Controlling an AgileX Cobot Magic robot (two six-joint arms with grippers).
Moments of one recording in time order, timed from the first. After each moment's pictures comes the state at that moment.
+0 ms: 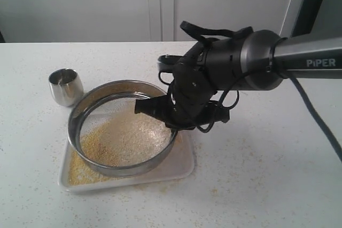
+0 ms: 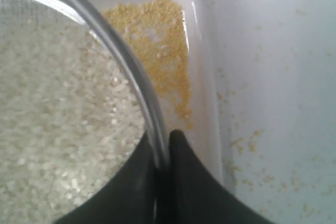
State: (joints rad) left arm 0.04 0.83 -0.64 -0.40 0.93 0.37; right arm 0.71 1.89 -1.26 -0.27 0.59 0.94
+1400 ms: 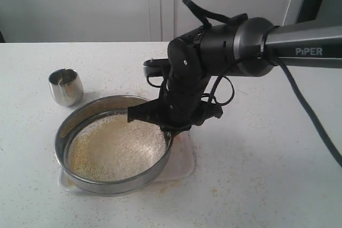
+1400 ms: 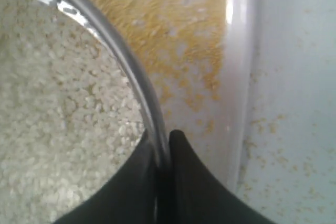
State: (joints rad) left arm 0.04 0.83 -0.64 -0.40 0.93 0.37; right arm 0.70 1.93 -1.37 -0.02 0.75 0.55
